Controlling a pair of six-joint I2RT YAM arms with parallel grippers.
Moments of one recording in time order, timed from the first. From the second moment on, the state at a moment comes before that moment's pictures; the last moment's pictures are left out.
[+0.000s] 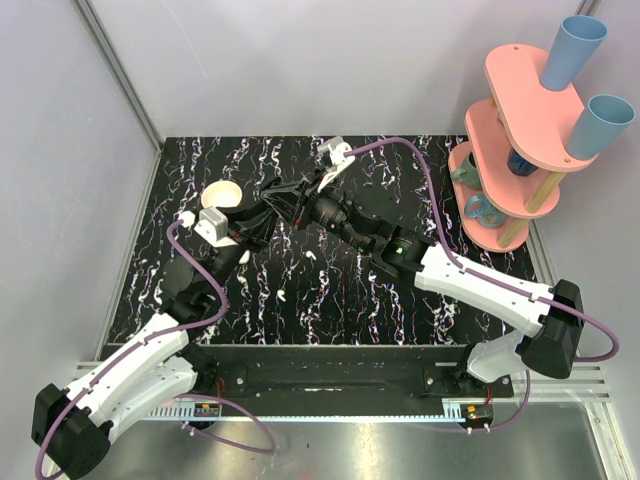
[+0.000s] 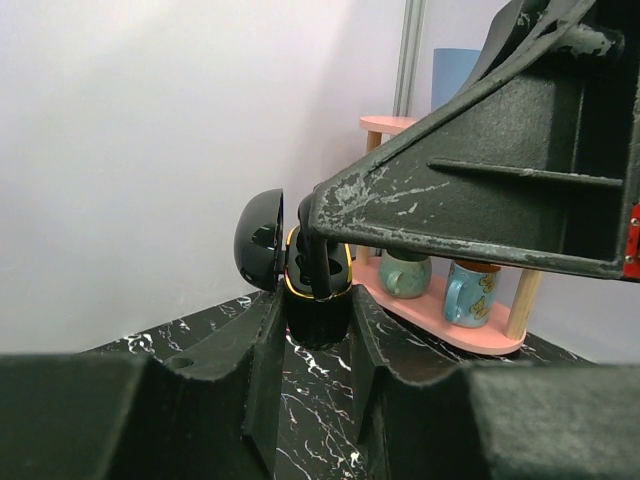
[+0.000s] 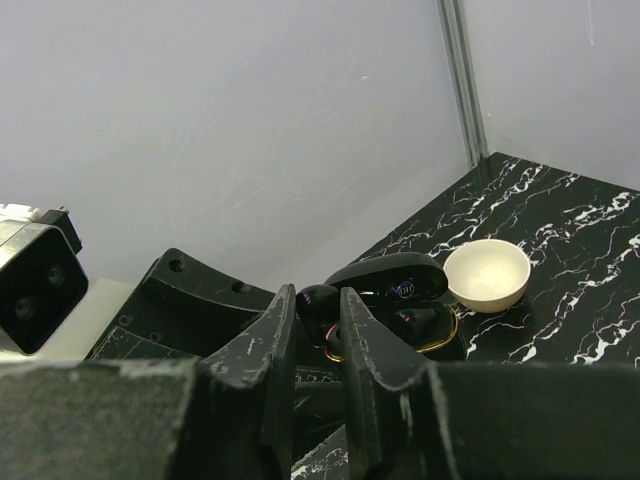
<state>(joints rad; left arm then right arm) -0.60 0.75 0.50 0.73 0.10 -0.11 1.03 1.42 1.31 0.30 0.07 0.38</state>
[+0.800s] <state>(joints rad) -0.60 0.73 0.50 0.73 0.10 -0.11 1.03 1.43 1.32 0.32 0.10 0.37</state>
